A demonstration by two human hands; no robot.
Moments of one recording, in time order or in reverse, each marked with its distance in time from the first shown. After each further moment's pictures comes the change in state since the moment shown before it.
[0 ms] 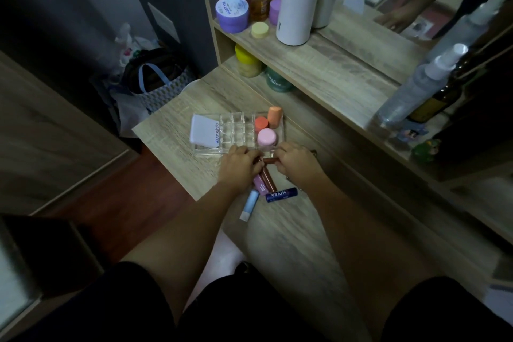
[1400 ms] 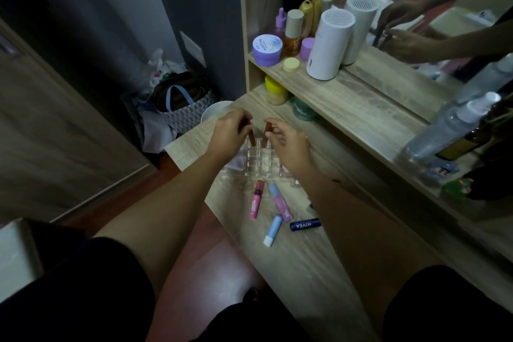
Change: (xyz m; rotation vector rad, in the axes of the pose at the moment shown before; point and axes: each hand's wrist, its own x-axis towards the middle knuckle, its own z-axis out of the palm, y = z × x) left_hand 0.049 -0.053 -0.112 -0.345 0.390 0.025; right_hand 0.079 -0.059 -0.054 0.823 0.385 0.182
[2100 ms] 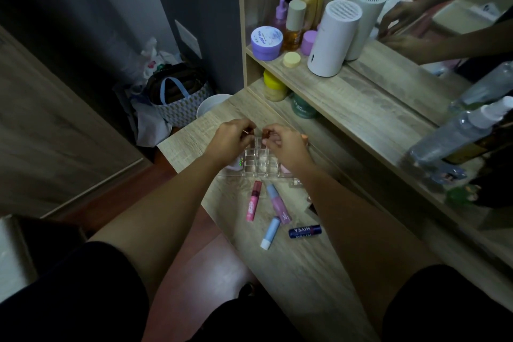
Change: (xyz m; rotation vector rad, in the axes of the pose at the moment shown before) left_hand 0.001 -0.011 0.013 0.053 -0.181 0.075; right_hand 0.014 0.013 0.002 -0.157 -0.149 0.045
